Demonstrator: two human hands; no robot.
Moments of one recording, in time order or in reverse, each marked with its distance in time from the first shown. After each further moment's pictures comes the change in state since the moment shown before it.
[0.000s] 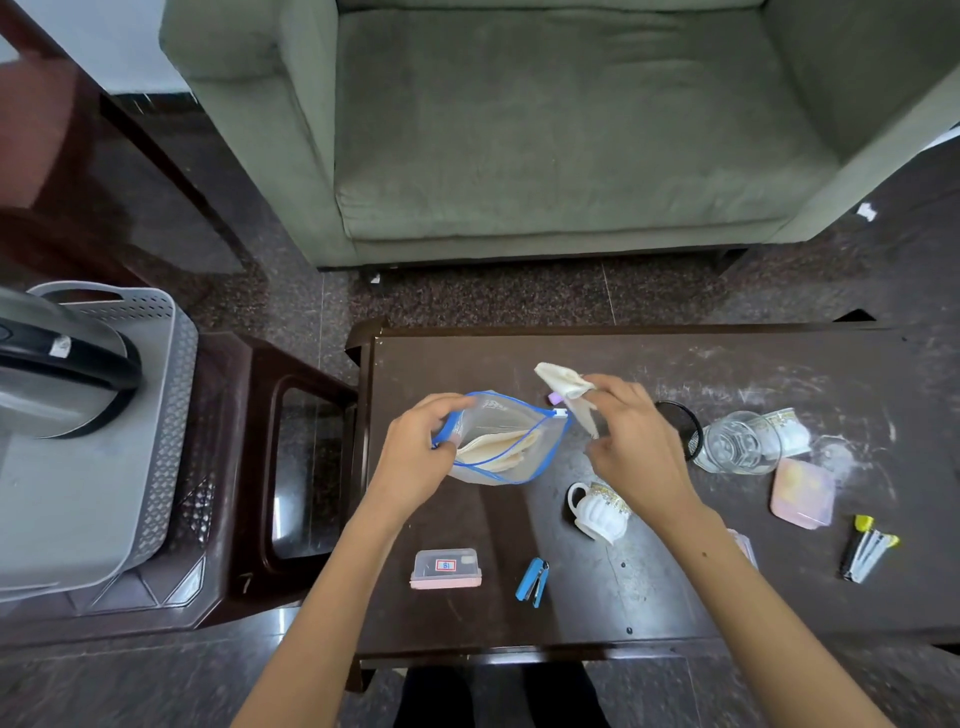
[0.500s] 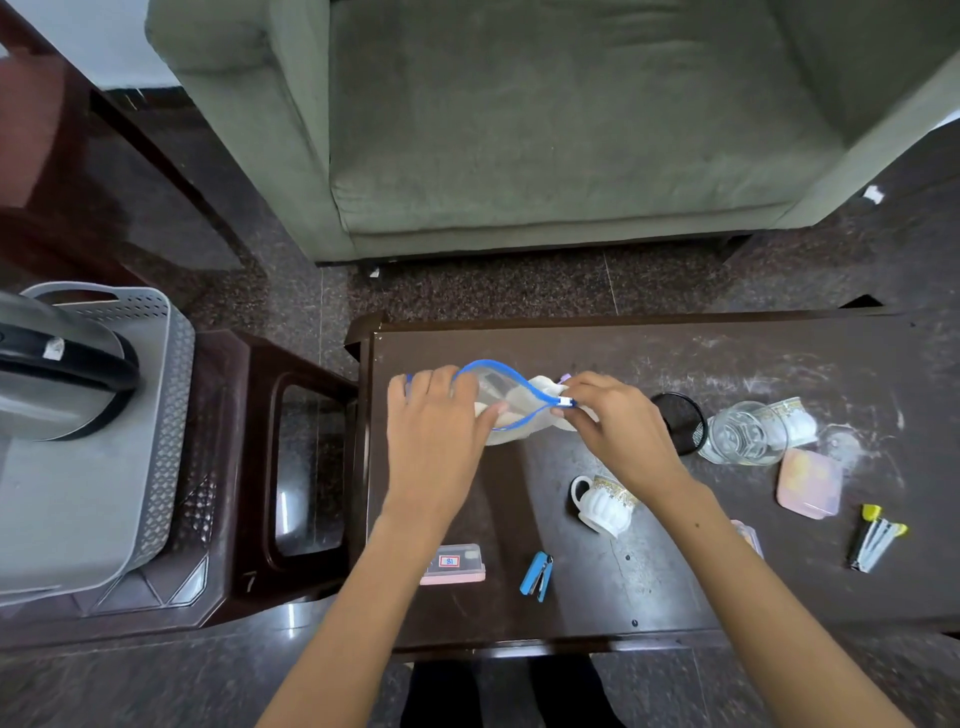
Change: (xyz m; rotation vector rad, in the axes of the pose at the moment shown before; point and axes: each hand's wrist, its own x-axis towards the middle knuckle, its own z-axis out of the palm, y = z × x) left_hand 0.001 0.026 0.015 0.867 0.285 0.273; right_hand 0.016 -0.002 0.010 0.131 -0.026 -0.081
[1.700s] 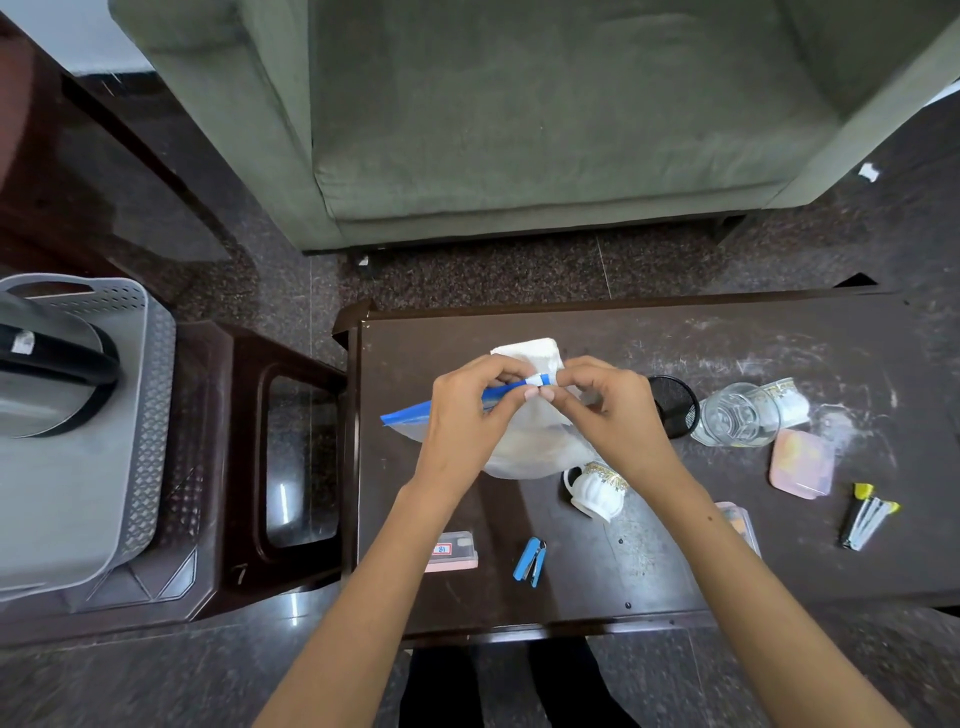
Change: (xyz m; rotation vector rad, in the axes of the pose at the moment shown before) left_hand 0.013 0.027 0.012 -0.982 -0.046 -0.065; right_hand -0.008 -0.003 -0.002 0.508 0.097 0.061
